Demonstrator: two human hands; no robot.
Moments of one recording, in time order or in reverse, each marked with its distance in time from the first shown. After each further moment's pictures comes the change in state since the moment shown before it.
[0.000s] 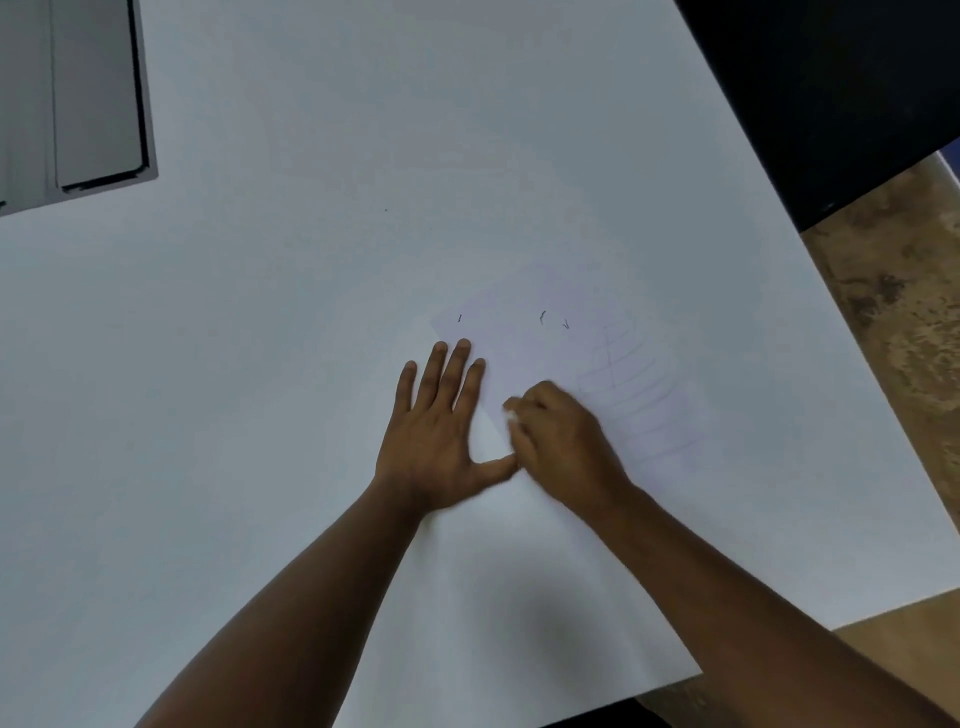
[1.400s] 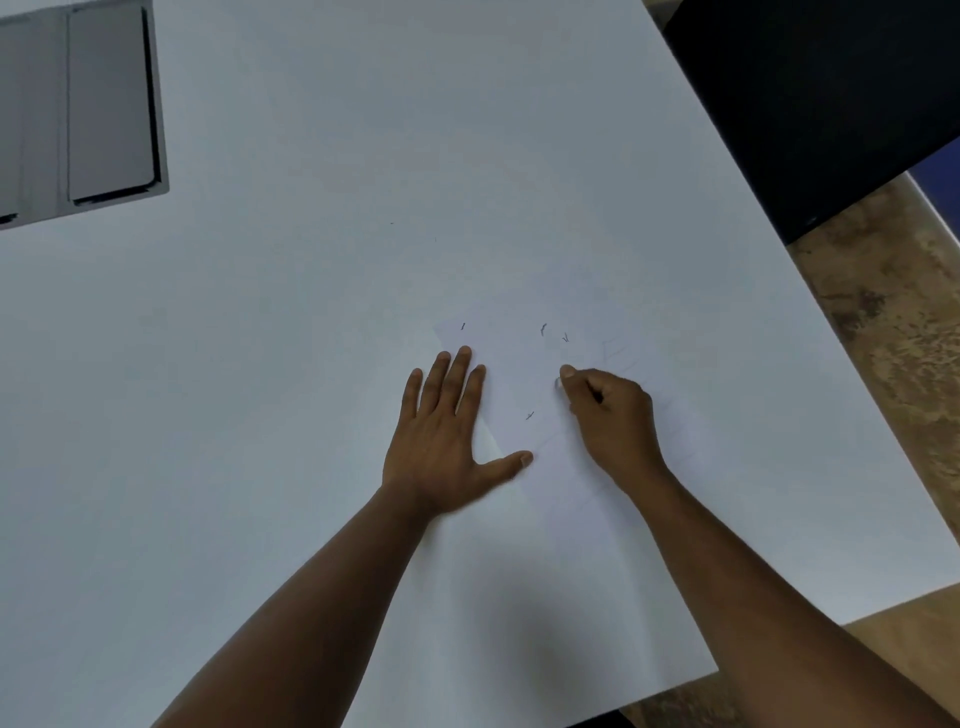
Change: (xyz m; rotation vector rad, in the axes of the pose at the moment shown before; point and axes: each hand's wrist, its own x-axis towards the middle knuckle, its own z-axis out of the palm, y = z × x) left_hand -0.002 0.002 0.001 -0.092 0.071 -0.032; right_hand 0.007 0.025 -0.018 0.377 0.191 0.544
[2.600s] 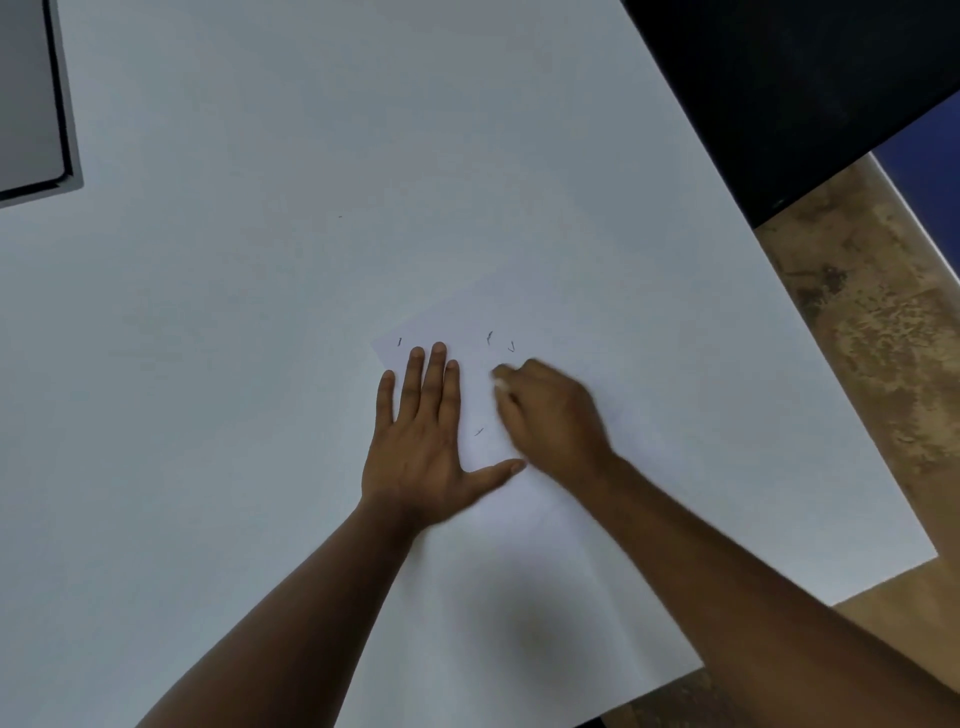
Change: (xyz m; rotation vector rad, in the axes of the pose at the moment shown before) left_hand 0.012 0.018 0.003 0.100 -0.071 0.011; right_hand 0.010 -0.010 0.015 -0.510 0.026 -0.529
